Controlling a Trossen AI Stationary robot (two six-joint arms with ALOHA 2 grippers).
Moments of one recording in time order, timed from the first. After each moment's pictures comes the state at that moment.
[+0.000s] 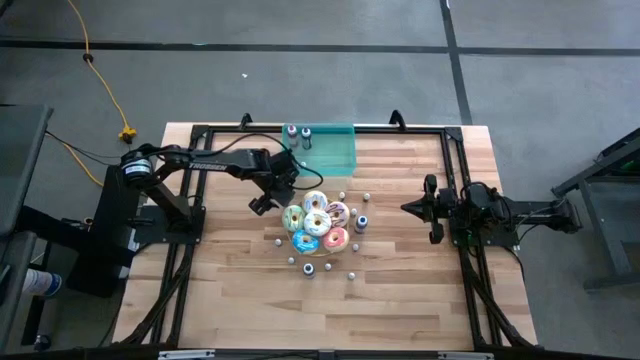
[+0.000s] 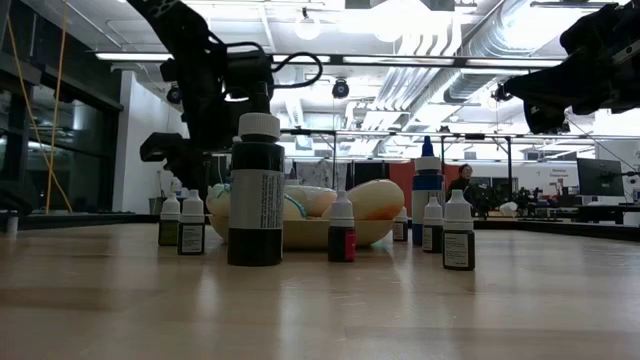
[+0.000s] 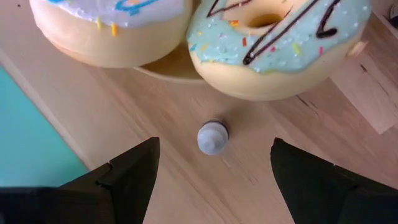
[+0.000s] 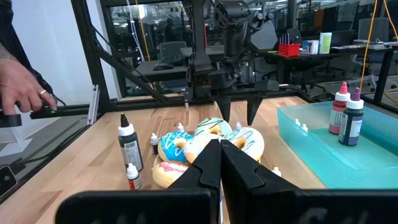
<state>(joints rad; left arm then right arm) 0.33 1.59 0.96 -0.59 0.16 1.06 -0.02 0.02 0.01 0.03 0.00 0.10</state>
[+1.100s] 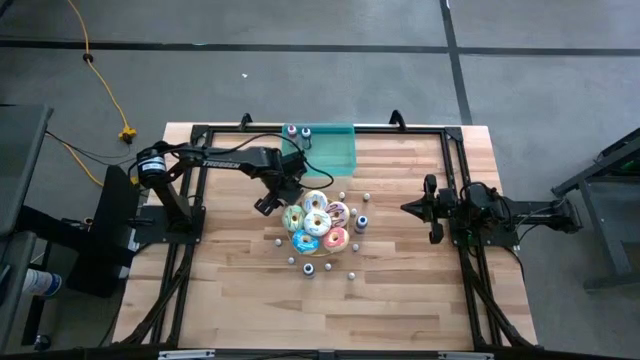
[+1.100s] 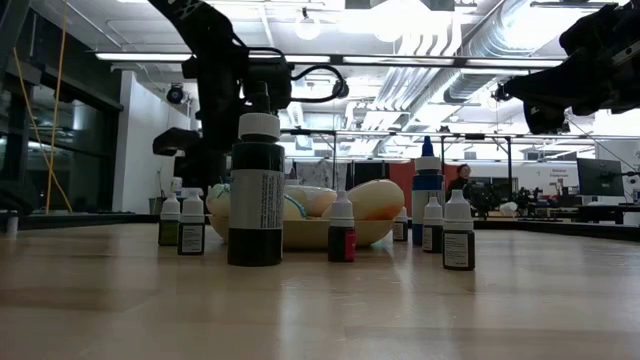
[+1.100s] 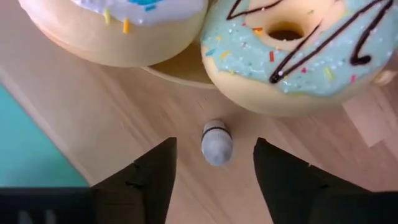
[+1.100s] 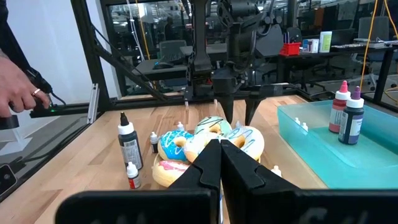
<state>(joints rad) 0.31 1.71 1.11 -0.73 0.13 0.94 -0.02 0.03 0.01 0.03 0.00 0.10</state>
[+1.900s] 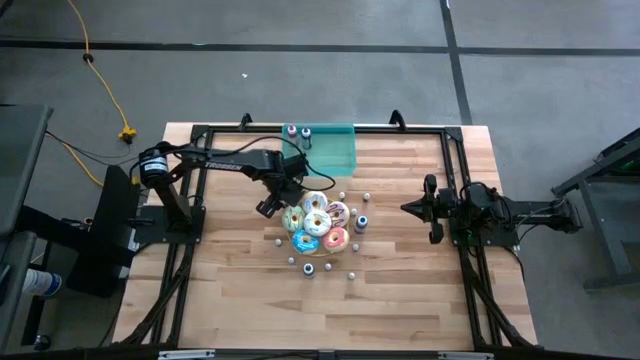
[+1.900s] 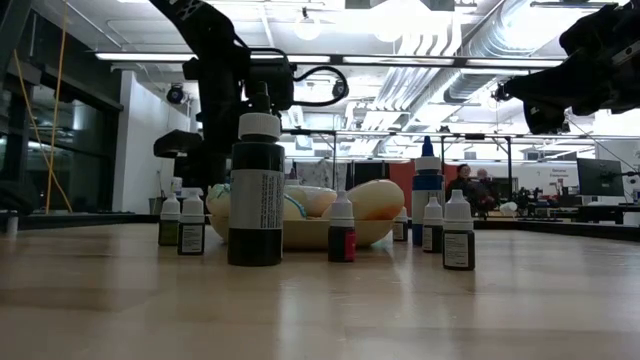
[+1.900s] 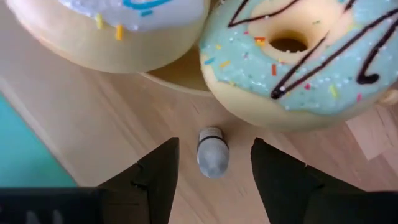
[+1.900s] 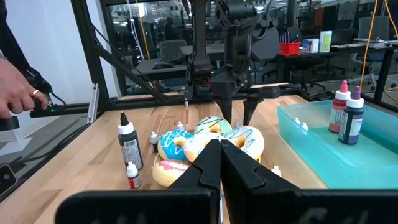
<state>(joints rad) 0.29 1.72 1.11 -0.72 0.11 0.89 -0.02 0.03 0.01 0.03 0.00 0.10</state>
